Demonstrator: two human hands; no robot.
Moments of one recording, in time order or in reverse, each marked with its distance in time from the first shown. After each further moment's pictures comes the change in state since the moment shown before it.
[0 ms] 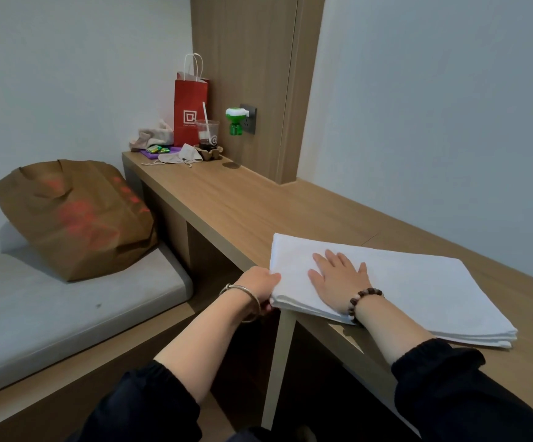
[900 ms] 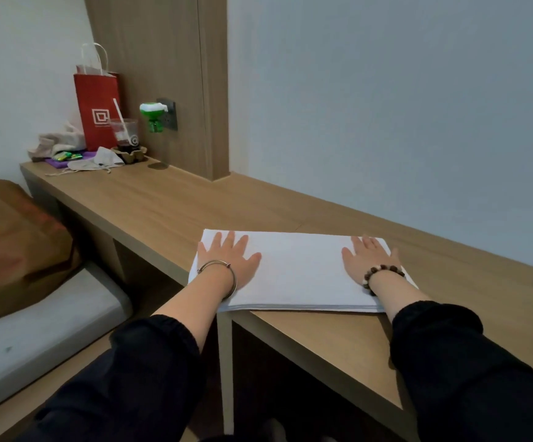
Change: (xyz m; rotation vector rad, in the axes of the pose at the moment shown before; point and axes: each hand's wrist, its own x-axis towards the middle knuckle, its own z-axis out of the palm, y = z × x) left_hand 0.052 0.047 0.051 1.020 0.160 0.301; right_hand -0.023 0.156 -0.009 0.018 0.056 0.497
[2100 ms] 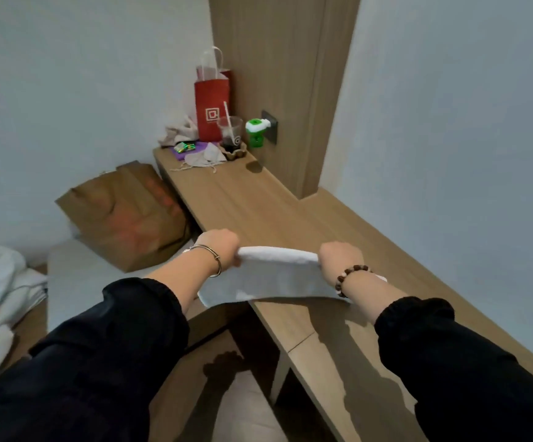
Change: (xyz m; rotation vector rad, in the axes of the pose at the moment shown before) left_hand 0.002 -0.136 -0.226 0.146 -0.249 -0.167; right_hand 0.014 -0.218 -0.200 -0.250 -0.116 -0.647
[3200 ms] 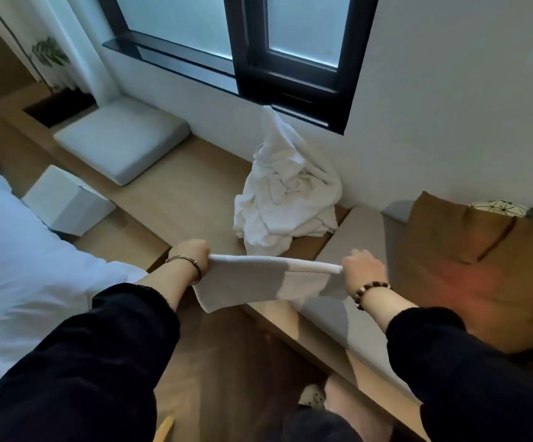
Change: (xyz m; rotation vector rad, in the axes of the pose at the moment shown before) left_hand -0.295 -0.503 0.281 -0.479 -0.331 -1.343; right_hand 0.186 -0.667 0.030 -0.278 0.043 -1.064
